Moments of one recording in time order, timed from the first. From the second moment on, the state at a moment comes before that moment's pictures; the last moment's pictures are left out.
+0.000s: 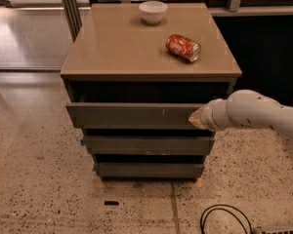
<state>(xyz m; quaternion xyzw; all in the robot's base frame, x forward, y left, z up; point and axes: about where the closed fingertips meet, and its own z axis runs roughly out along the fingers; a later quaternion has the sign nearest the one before) 0.631 -0.185 0.658 -0.46 0.81 0.00 0.35</state>
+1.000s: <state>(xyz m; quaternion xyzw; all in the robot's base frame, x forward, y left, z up) 0.648 -0.169 0.665 -0.47 0.81 0.02 0.35</state>
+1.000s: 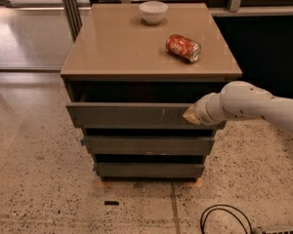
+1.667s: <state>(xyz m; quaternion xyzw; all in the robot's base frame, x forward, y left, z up) 0.677 -0.152 0.675 -0.49 0.80 -0.02 0.35</state>
